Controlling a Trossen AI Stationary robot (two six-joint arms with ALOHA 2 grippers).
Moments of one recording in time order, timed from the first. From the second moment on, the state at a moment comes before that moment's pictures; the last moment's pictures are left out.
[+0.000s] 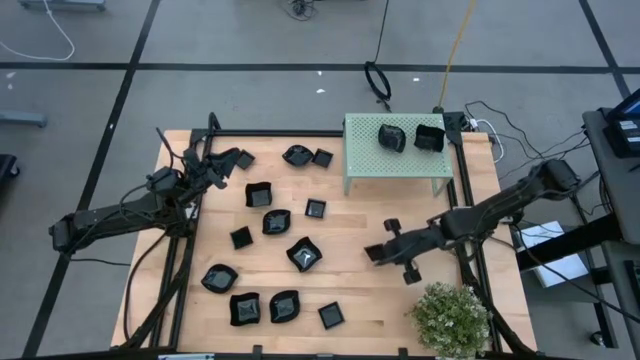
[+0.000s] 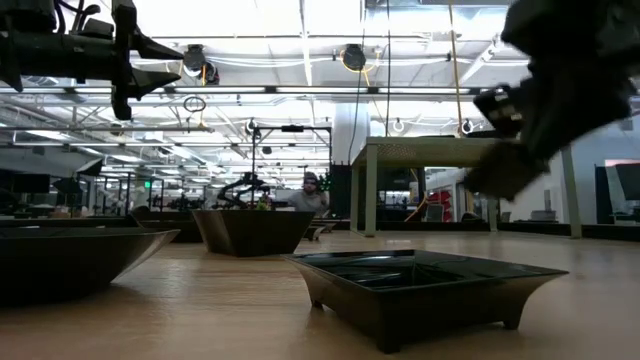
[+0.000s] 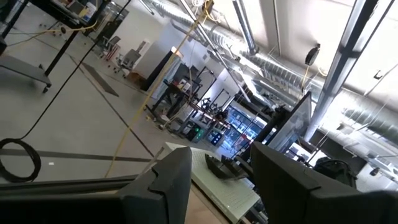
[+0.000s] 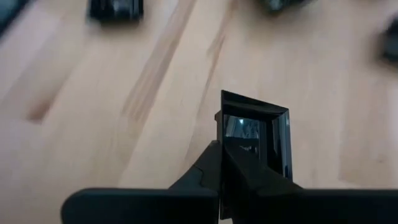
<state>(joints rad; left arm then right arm) 0.38 0.37 0.14 0.49 -0.26 -0.61 0.38 1.18 0.58 -0.22 0.06 0.06</state>
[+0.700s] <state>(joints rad) 0.38 0.37 0.14 0.49 -0.26 -0.61 -0.21 1.12 0.87 -0.22 0.22 -0.28</state>
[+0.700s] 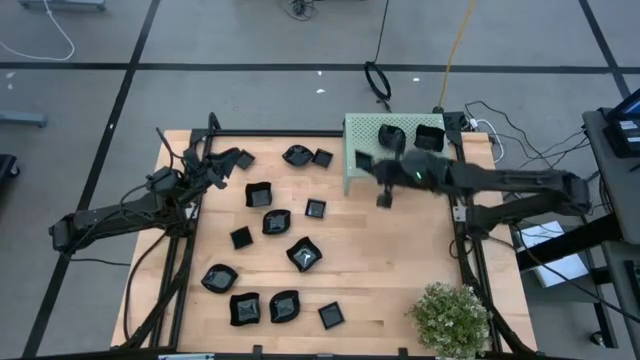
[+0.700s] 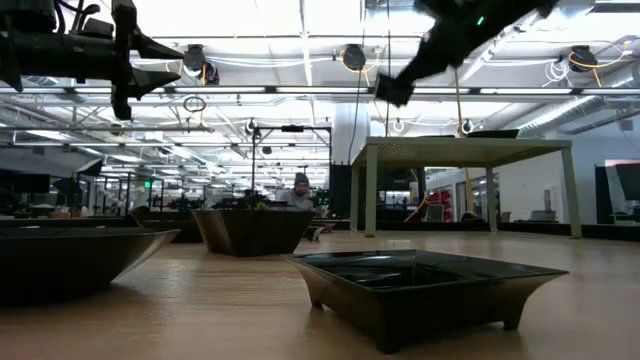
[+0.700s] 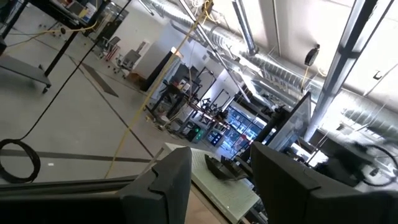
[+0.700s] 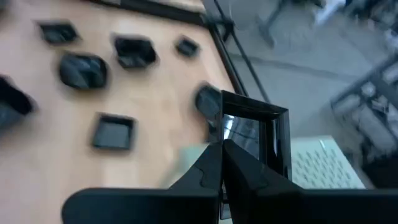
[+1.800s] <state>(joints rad) 0.38 0.37 0.14 0.53 -0.19 -0.59 -0.38 1.23 0.90 -0.12 0.16 -0.33</state>
